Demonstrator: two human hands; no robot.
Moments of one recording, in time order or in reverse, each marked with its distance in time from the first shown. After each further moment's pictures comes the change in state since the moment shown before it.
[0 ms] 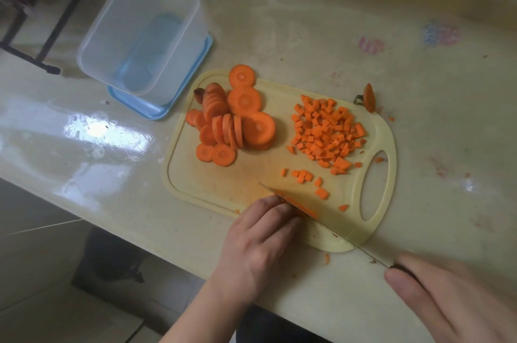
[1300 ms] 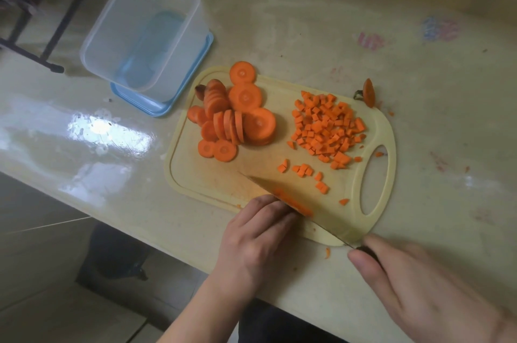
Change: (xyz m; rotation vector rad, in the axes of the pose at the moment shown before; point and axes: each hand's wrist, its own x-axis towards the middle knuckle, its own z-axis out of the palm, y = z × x) left_hand -0.005 0.003 -0.005 -0.020 -0.024 -0.067; right_hand 0.017 -0.008 0.019 0.036 -0.159 -0.052
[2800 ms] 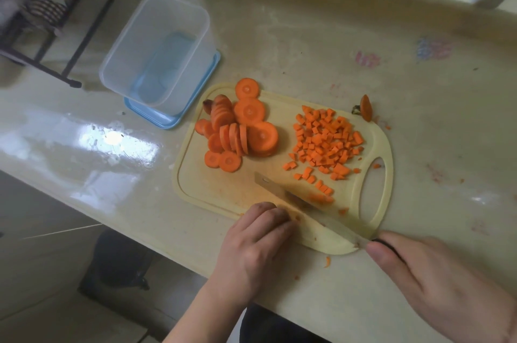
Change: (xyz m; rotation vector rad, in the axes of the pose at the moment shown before) left_hand 0.003 -0.004 -0.008 0.010 -0.015 0.040; right_hand 0.012 0.013 -0.021 0.078 0.044 -0.048
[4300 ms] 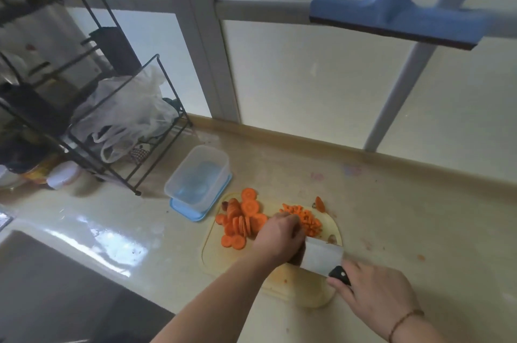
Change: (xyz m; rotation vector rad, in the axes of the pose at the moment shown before) left_hand 0.145 0.022 -0.024 0.016 -0.256 -0.247; right_hand -0.013 -0.031 -0.025 -0.594 0.276 0.084
